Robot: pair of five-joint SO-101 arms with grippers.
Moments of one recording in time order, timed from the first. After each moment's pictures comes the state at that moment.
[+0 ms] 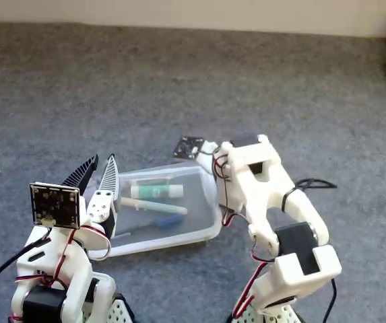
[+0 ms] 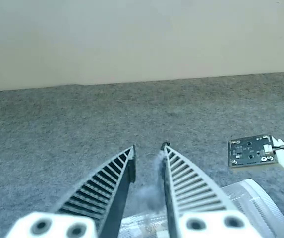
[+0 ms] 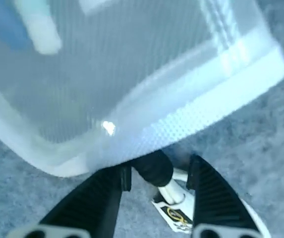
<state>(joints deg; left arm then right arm) 2.0 -104.3 67.0 60.4 5.5 -16.7 4.0 28.6 64.4 56.2</state>
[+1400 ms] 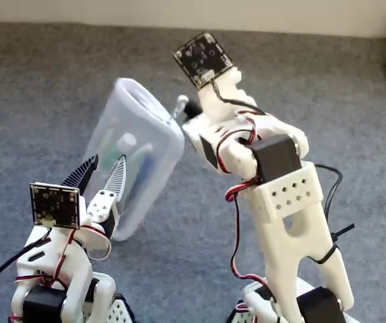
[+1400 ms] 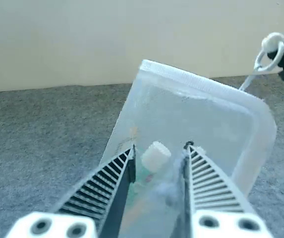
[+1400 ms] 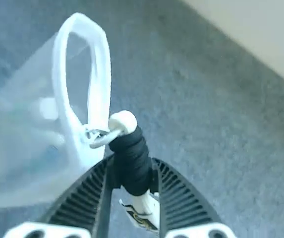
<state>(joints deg) 2.0 -104.3 67.0 60.2 5.5 -26.8 -25.1 -3.3 74.1 16.8</state>
